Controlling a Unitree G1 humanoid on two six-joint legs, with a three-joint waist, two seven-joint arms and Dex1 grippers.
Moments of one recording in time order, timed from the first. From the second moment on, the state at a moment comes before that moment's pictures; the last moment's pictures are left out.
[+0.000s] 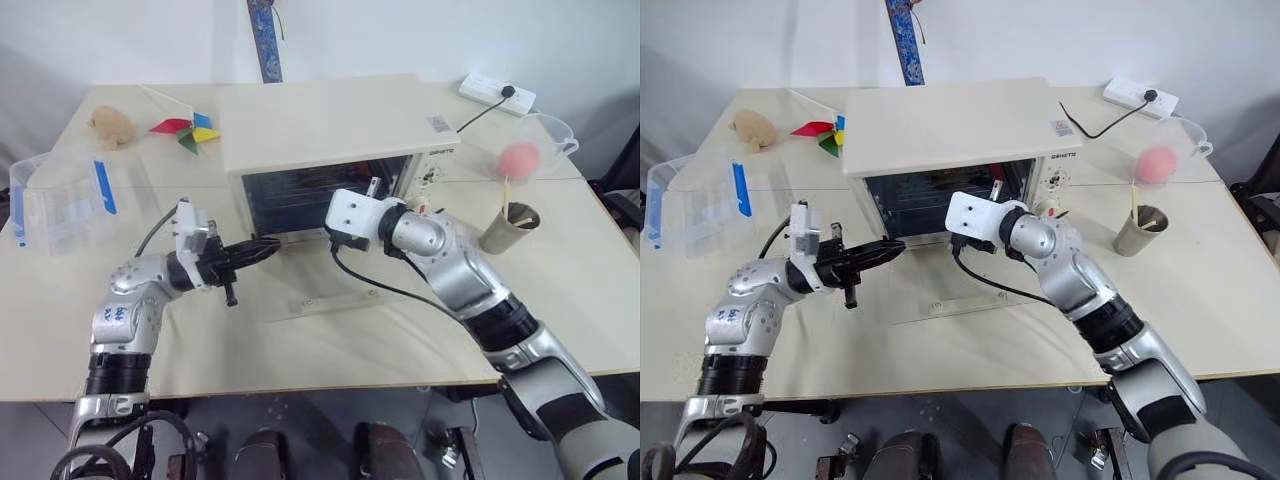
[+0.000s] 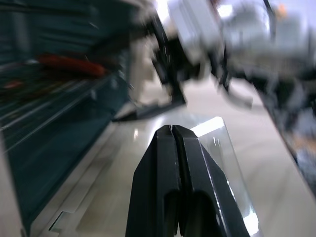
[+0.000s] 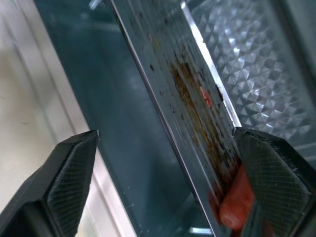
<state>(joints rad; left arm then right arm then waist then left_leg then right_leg) -0.42 0.47 0.20 0.05 -0.60 0.36 -1.06 -0.89 -0.41 0.48 0.19 -0.34 0.23 0.51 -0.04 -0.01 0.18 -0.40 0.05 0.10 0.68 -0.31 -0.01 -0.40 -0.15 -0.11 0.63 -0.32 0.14</state>
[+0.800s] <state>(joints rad) -0.26 0.45 0.32 -0.20 -0.84 0.48 -0.87 -0.95 -0.32 0.51 0.42 -0.64 0.02 0.34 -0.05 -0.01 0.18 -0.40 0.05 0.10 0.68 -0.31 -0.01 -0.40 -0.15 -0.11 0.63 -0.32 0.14</state>
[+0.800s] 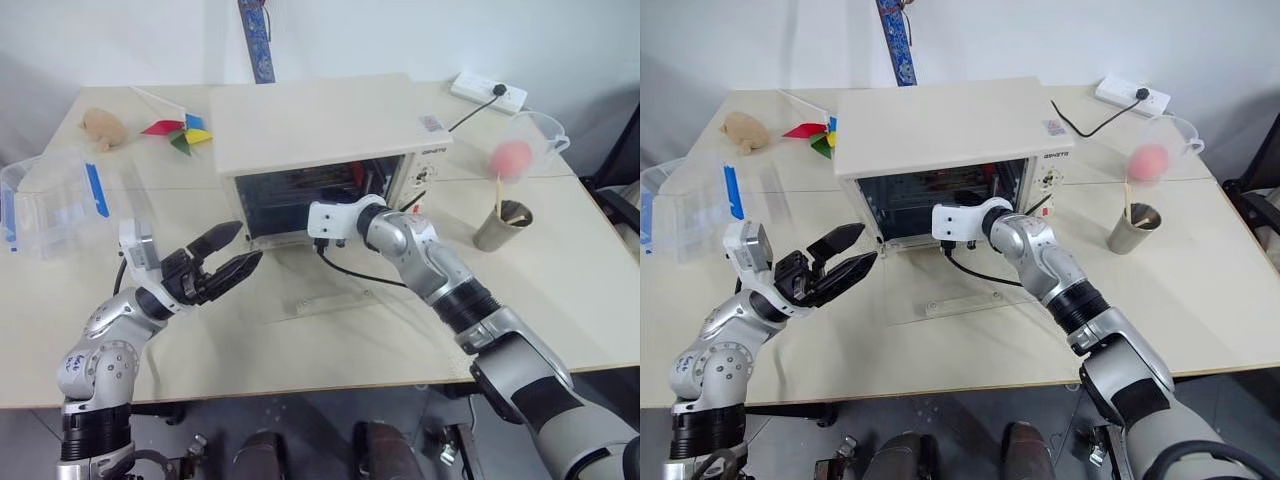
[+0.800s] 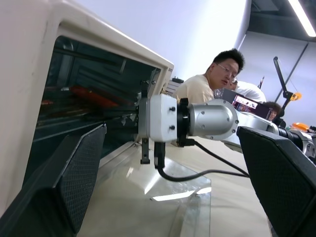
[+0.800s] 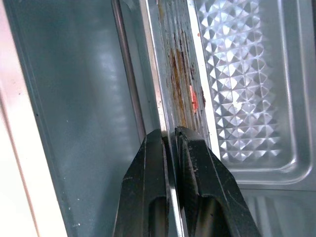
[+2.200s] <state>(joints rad) -0.42 0.49 0.26 -0.03 -0.78 0.48 -0.91 -0.61 -0.37 0.46 -0.11 -0.83 0.10 0.46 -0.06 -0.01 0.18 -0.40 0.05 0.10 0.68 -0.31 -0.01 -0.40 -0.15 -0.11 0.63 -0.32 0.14</state>
